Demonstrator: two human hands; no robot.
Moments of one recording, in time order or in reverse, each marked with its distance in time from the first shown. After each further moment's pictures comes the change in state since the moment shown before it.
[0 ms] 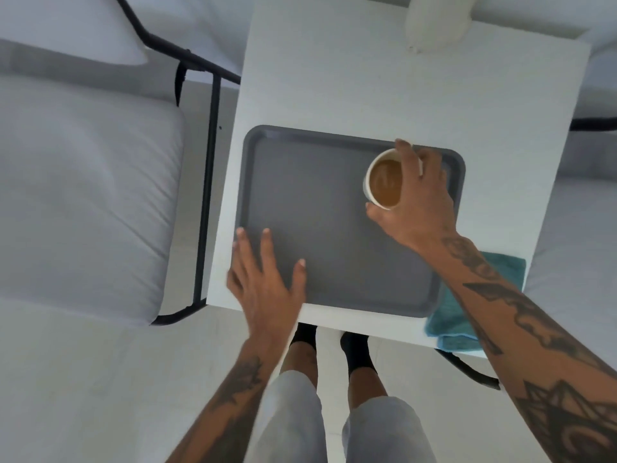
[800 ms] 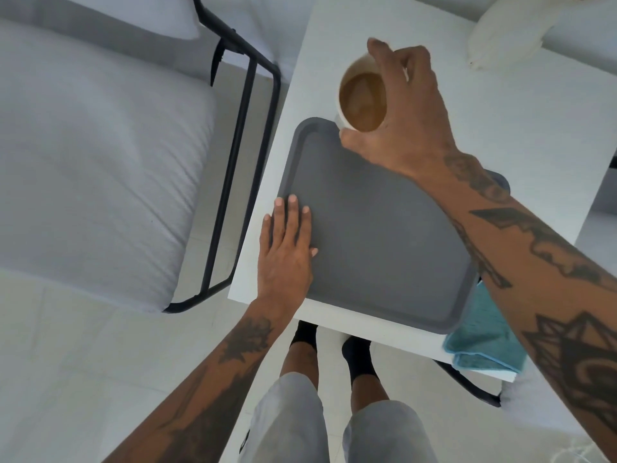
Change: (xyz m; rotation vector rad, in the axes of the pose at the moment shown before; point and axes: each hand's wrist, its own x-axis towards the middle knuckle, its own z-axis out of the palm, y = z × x) left_hand 0.060 -0.030 -0.006 0.264 -0.039 0.361; right_hand 0.072 -0.132 -0.017 0.002 0.045 -0.326
